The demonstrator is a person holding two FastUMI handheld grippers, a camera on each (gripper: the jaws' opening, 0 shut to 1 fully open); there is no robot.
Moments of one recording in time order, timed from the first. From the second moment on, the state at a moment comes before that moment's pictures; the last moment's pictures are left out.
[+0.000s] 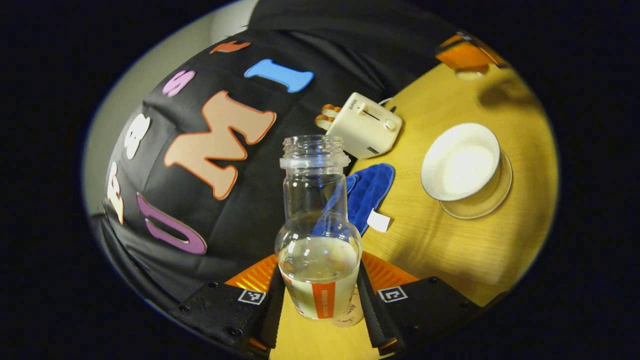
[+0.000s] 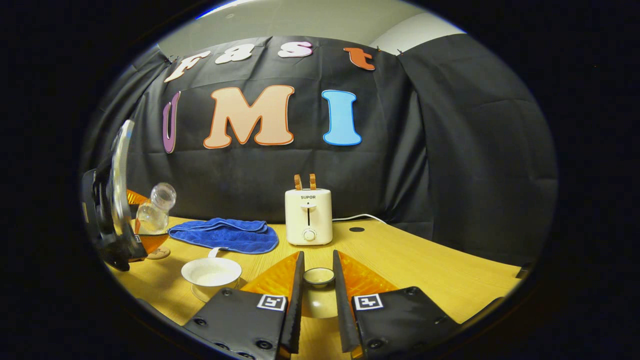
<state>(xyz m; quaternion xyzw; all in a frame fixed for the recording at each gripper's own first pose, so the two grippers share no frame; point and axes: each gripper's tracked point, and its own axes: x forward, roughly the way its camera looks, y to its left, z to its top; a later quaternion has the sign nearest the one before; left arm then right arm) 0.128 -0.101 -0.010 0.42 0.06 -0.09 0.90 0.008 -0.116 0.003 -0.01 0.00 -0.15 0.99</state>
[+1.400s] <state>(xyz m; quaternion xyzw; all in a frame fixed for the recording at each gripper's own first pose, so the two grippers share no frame) 0.161 -0.015 -0.027 0.01 0.08 -0.04 1.00 0.008 -0.118 0.004 -0.01 -0.01 -0.15 0.99</state>
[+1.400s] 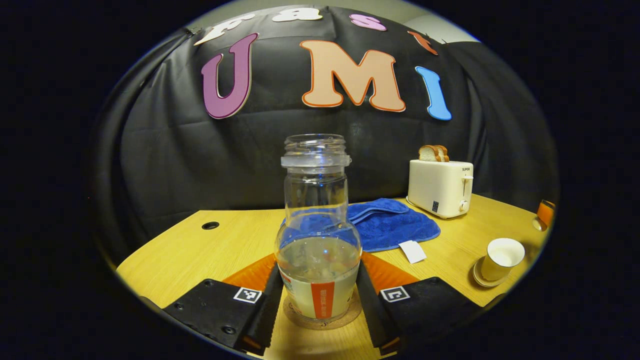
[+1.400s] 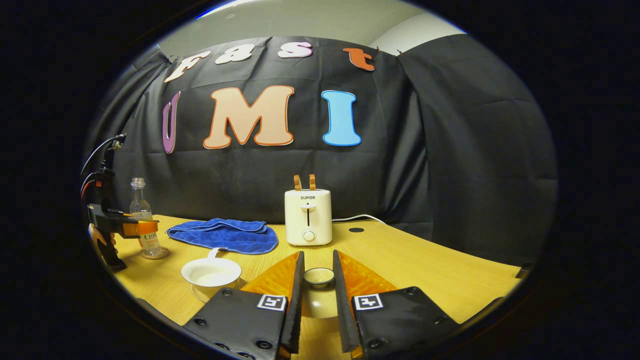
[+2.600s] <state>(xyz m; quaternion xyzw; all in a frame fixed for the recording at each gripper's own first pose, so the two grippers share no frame) 0.113 -0.009 -0.005 0.00 0.00 -0.02 1.00 0.012 -0.104 0.003 -0.01 0.00 -0.12 0.99</state>
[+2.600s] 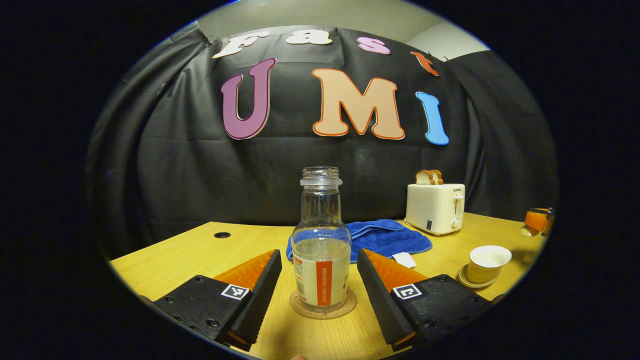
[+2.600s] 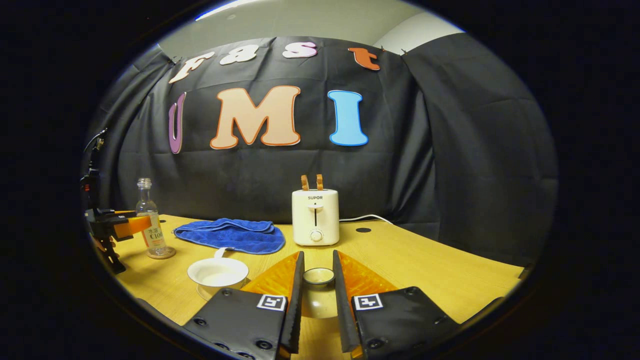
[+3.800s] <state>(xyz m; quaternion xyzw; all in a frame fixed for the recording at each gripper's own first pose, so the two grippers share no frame) 0.086 -0.003 -0.004 0.00 0.00 -0.01 1.00 0.069 0.037 -0.007 0.00 0.01 0.10 0.99</state>
